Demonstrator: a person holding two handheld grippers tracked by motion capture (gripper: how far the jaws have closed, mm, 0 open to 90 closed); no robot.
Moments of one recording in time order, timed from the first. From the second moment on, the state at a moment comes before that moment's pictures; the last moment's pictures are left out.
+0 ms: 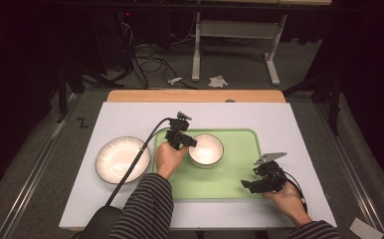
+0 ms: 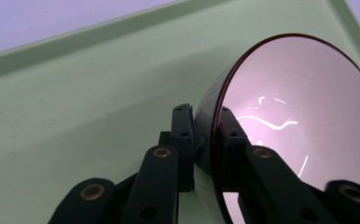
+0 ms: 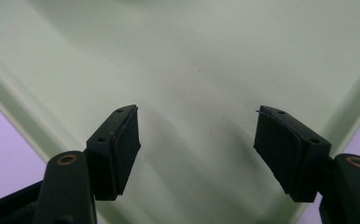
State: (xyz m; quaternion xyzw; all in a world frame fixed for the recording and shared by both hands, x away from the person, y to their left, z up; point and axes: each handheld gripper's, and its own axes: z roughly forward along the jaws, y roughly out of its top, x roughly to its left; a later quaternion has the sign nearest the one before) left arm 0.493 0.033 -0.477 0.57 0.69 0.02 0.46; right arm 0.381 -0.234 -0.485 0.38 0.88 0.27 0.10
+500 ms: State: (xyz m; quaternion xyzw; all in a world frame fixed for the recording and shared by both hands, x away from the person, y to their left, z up) left arm 0.492 0.035 -0.476 0.56 0.68 0.01 0.47; right arm 0.380 -0.233 -0.485 0.38 0.88 0.27 0.10
